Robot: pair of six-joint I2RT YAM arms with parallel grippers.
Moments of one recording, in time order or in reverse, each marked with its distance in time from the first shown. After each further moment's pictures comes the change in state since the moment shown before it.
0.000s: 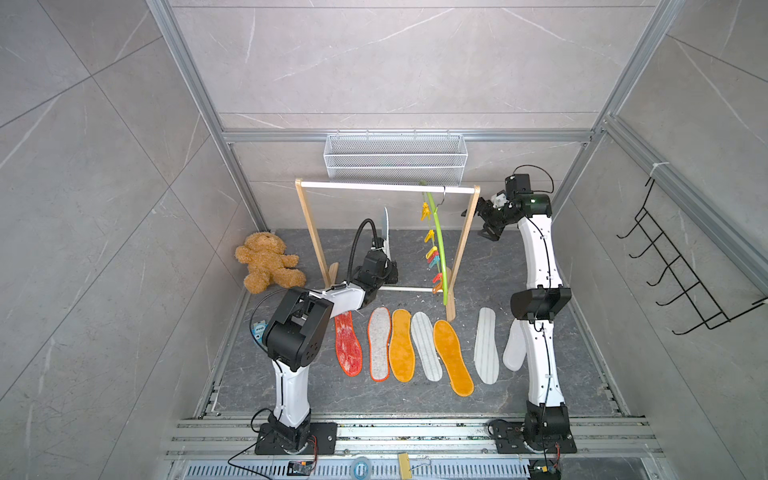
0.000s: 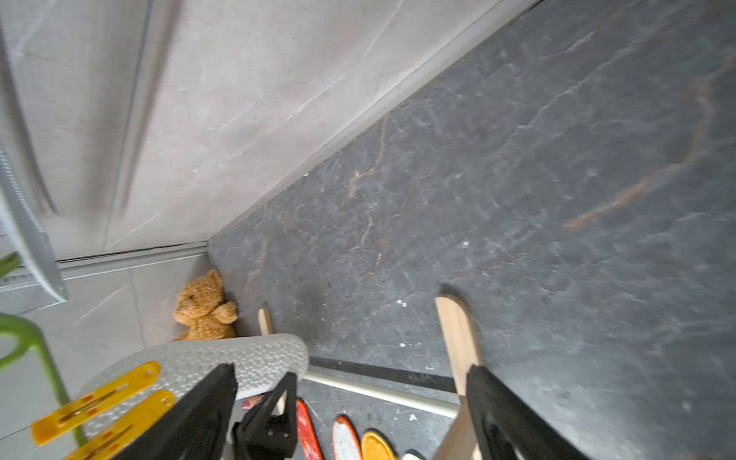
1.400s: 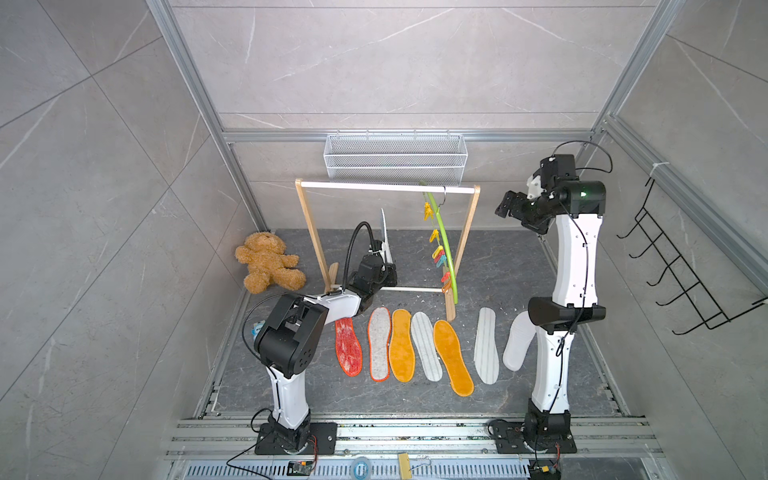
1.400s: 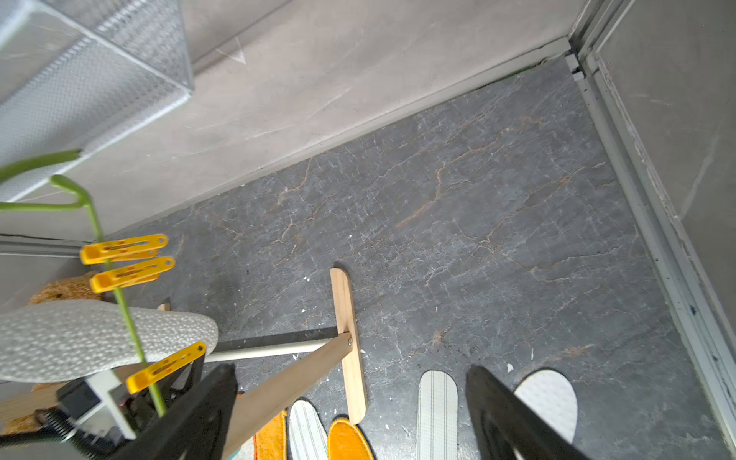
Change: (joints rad) left arm 0.000 -0.061 -0.101 0.108 0.057 -0.014; right arm -0.009 -0.371 -0.021 -0.254 0.319 -0.245
